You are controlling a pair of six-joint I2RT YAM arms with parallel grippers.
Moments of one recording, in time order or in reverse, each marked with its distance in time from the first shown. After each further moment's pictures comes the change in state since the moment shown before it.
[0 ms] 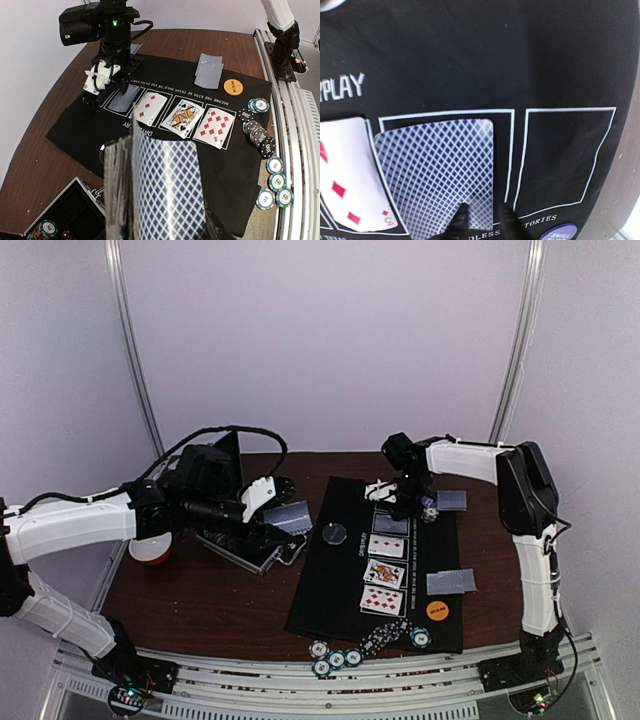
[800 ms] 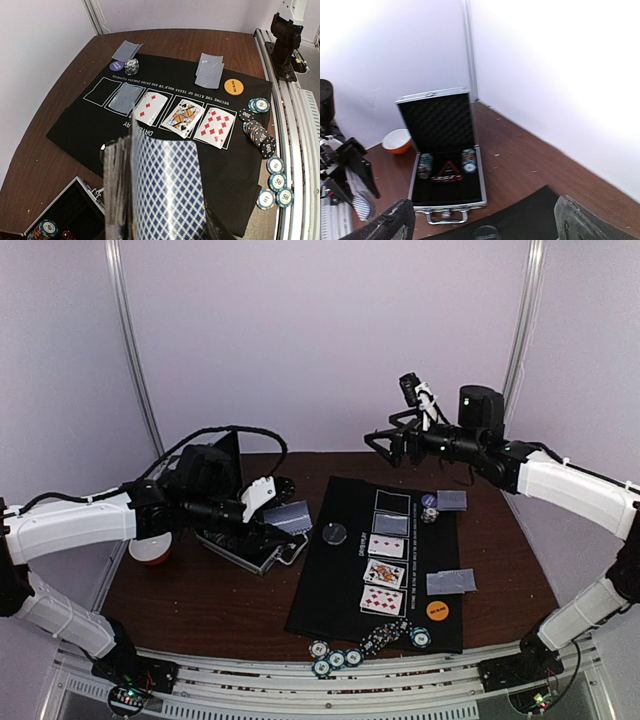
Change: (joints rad) left arm 0.000 0.000 0.000 0.000 -0.003 0.000; right arm 0.064 -0.782 -0.573 0.908 -0.454 0.886
